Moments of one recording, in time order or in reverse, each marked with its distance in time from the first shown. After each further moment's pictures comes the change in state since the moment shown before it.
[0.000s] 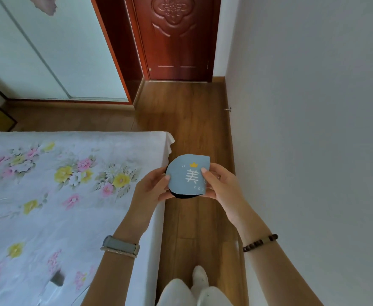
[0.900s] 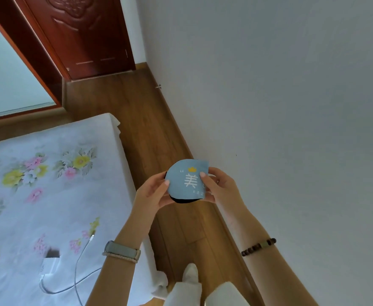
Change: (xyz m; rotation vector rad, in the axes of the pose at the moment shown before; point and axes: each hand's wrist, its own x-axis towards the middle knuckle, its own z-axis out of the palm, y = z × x) left_hand -0.306 -0.081 -0.041 0.049 -0.439 -0.100; right_hand -0.383 0.114 0.048 0.187 0.448 -0.008
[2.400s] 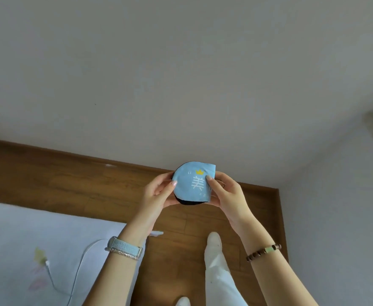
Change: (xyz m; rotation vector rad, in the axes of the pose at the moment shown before) left_hand -0.349 -0.099 -0.072 0.256 -1.052 -0.154; right_hand -0.517 0.188 0.120 0.284 0.997 -0.101
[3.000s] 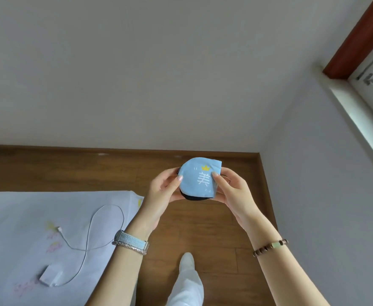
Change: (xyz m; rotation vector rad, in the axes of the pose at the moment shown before) left_hand -0.198 -0.046 0.021 0.116 -0.158 -0.007; right_hand -0.223 0.069 -0.025 0.037 0.106 -0.046
